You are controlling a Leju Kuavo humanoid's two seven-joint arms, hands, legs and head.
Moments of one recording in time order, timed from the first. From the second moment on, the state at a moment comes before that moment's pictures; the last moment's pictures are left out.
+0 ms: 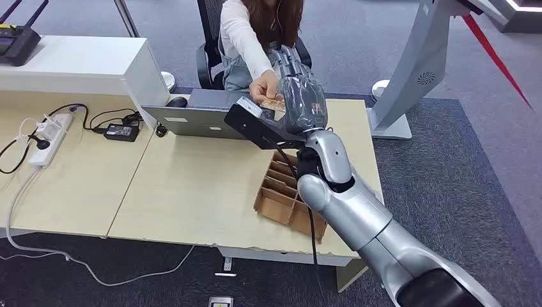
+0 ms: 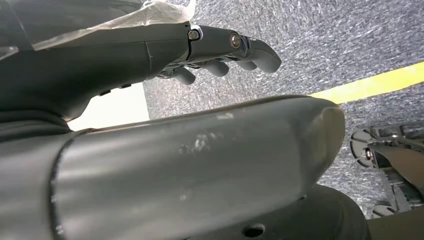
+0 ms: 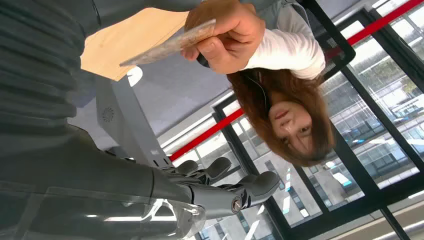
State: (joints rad) left arm -0.14 0.04 -1.11 -0.19 0.69 0.15 0.28; right arm -0.91 0.12 0.82 -0.96 0.81 -0.36 0.28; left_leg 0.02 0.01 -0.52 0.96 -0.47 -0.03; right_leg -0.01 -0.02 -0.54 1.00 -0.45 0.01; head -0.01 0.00
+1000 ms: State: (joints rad) left arm -0.14 0.04 -1.11 -0.19 0.70 0.16 0.29; right arm -0.92 0.14 0.87 -0.80 0.82 -0.36 0.29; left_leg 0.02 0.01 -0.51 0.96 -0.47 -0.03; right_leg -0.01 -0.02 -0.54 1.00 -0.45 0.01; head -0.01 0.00
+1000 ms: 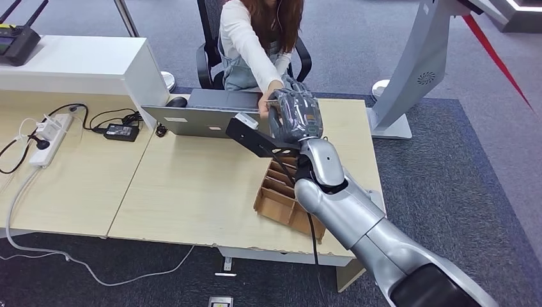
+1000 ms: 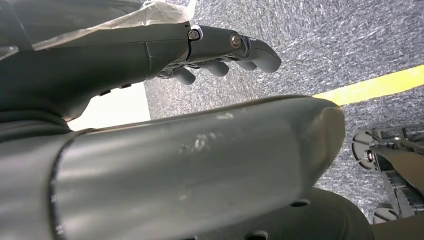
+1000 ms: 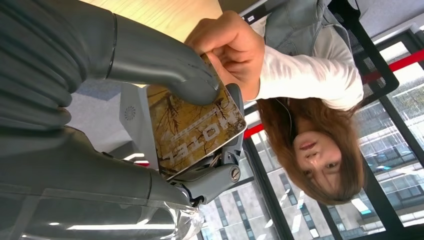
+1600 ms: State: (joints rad) left arm -0.14 0.04 -1.11 -0.19 0.70 0.16 0.30; right arm -0.91 0.13 0.87 -0.84 0.82 -0.39 0.28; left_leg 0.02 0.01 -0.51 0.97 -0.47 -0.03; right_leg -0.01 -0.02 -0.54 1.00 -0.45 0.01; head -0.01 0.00
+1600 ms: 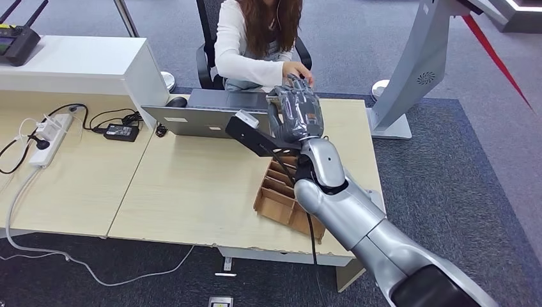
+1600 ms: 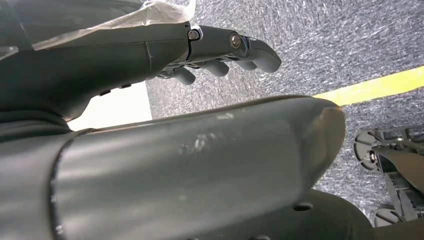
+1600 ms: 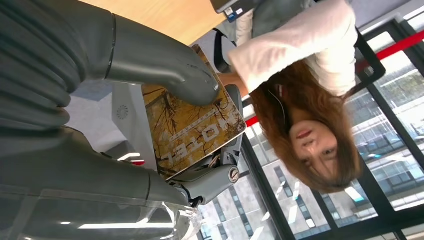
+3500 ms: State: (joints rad) left arm -0.13 0.04 -1.10 -0.19 0.78 0.18 0.32; right arm -0.24 -0.32 0.43 -1.64 0.95 -0.42 0.54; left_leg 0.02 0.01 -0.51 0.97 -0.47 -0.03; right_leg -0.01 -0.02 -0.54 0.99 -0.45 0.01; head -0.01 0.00
